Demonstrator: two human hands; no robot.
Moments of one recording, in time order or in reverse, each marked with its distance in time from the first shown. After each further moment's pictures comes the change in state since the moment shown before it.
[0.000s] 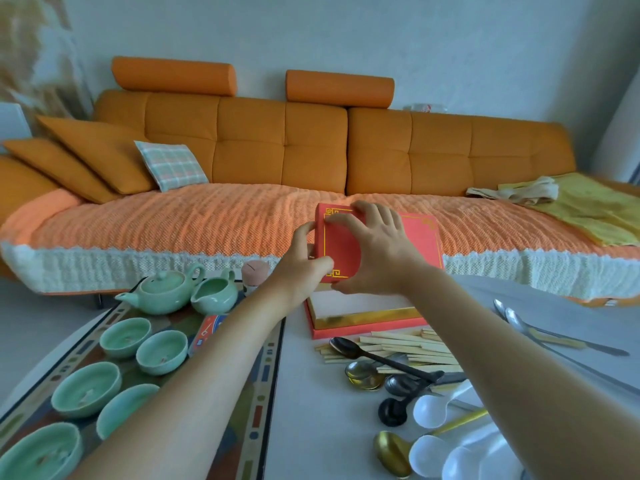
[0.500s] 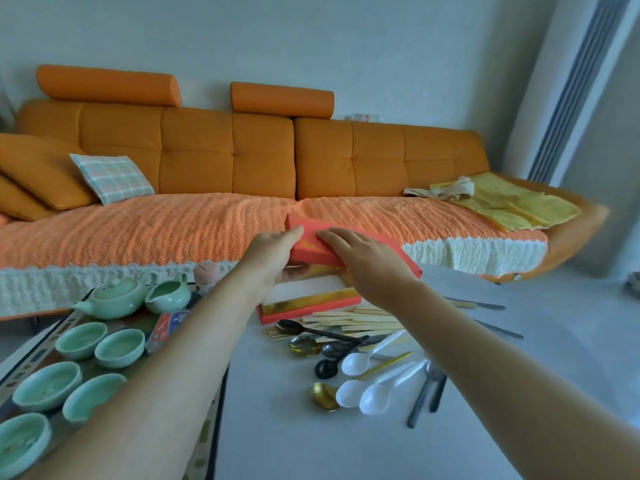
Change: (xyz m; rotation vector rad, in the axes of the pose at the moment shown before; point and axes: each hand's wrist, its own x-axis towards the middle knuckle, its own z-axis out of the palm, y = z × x) left_hand -0.038 0.073 0.040 -0.376 0.027 -0.219; right_hand -0.091 0.001 -0.078 -0.172 -0.079 -0.014
